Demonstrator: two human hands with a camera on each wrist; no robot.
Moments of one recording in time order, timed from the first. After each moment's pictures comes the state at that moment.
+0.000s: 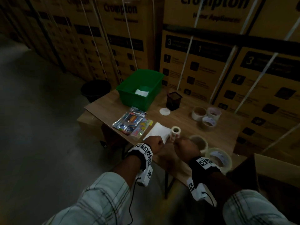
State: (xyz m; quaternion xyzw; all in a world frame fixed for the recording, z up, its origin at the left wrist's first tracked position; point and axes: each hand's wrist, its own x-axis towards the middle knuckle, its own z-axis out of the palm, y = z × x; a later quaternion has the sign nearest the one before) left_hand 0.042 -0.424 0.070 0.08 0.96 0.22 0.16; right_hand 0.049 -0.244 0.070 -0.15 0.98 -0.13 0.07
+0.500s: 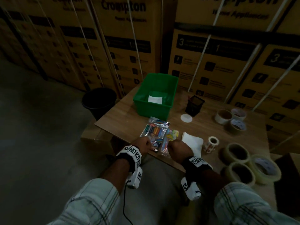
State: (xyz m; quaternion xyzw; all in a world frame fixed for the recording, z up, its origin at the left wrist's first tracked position) left_hand -0.054 -0.656 0.047 0.07 0.95 0.23 0.19; right_hand -0.022 -0.459 0.050 -0.10 0.98 -0.13 0.11
